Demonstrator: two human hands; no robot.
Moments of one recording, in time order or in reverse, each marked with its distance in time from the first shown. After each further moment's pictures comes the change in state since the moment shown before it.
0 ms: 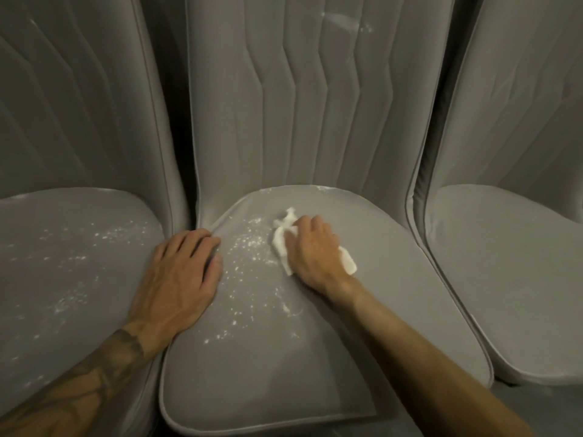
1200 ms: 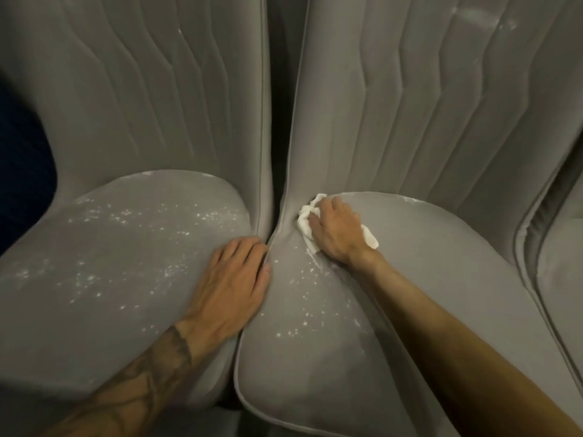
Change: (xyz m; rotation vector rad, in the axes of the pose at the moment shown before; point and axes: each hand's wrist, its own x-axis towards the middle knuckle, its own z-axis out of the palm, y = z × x) left_hand -0.036 -0.006 -0.038 0.021 -0.080 -0.154; right_hand 0.077 -0.074 0.031 0.121 -0.153 -0.198
